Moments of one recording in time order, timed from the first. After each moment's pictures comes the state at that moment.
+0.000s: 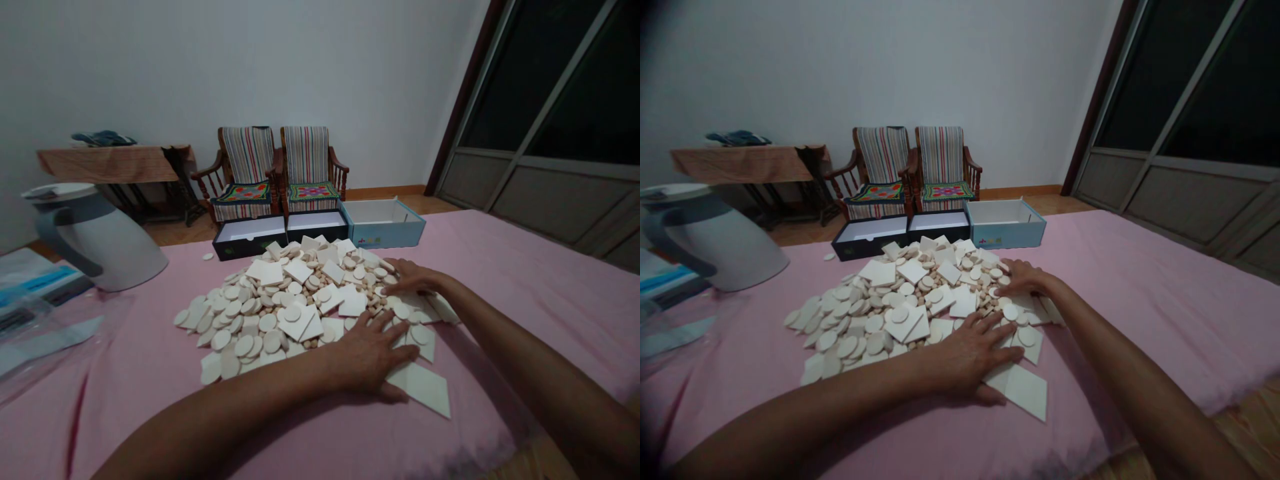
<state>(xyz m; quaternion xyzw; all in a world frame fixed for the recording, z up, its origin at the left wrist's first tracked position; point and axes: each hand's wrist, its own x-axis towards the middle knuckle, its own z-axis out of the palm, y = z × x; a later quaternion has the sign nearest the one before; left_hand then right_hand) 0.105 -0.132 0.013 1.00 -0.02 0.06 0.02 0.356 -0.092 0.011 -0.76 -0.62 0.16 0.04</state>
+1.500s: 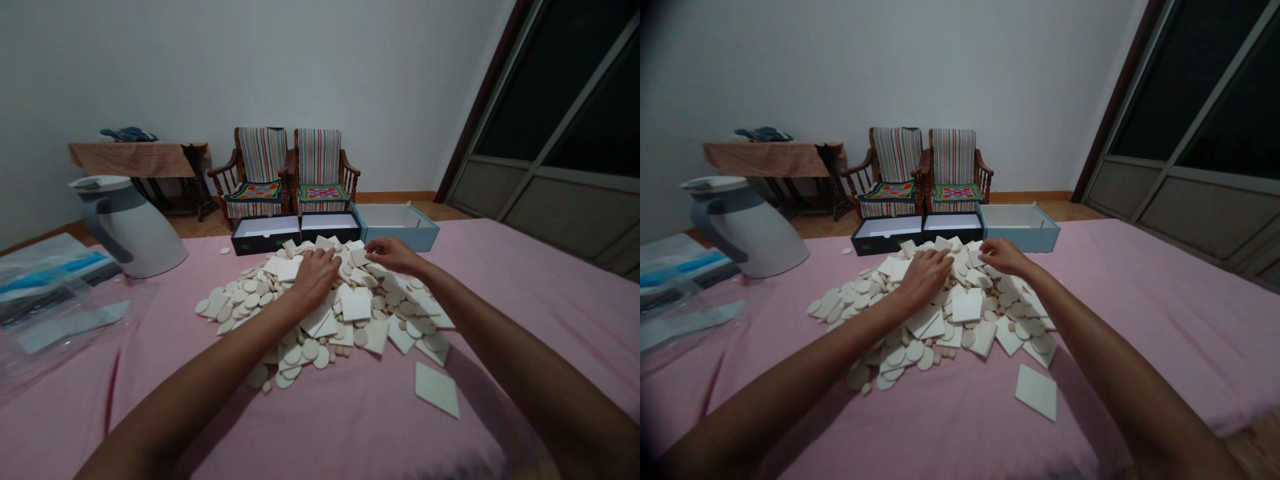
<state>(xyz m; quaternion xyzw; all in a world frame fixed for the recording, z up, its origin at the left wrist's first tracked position) 0.065 -0.031 0.054 0.94 0.28 0.17 -0.13 0.290 -0.051 0.060 -0.67 -0.69 0.12 0.24</state>
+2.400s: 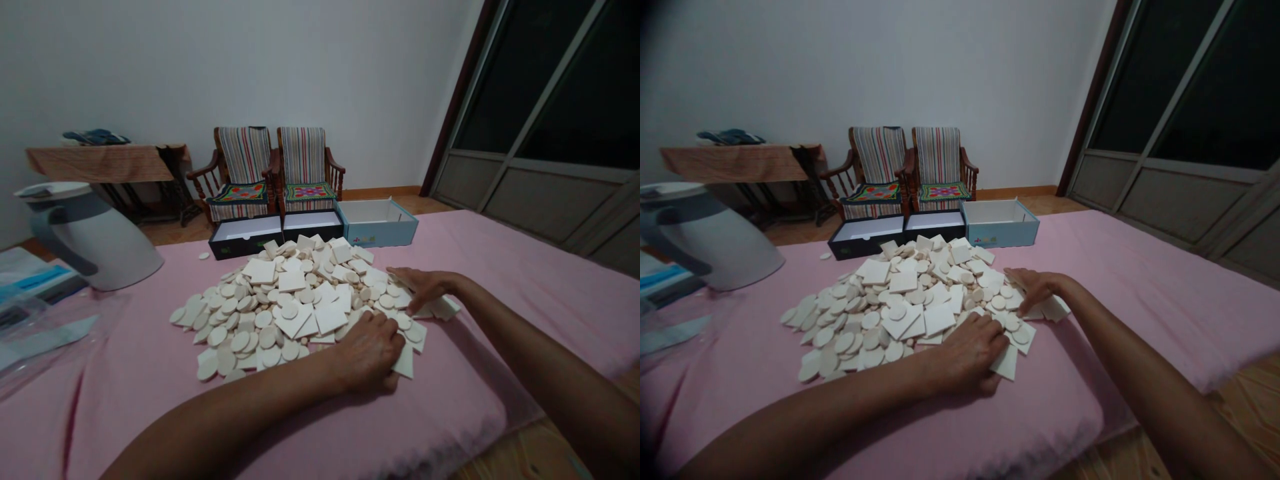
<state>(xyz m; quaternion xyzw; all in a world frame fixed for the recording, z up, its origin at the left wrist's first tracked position) 0.117 -0.149 0.024 1.00 0.03 0.05 0.00 0.382 -0.130 0.020 -0.69 -0.68 0.24 0.00</state>
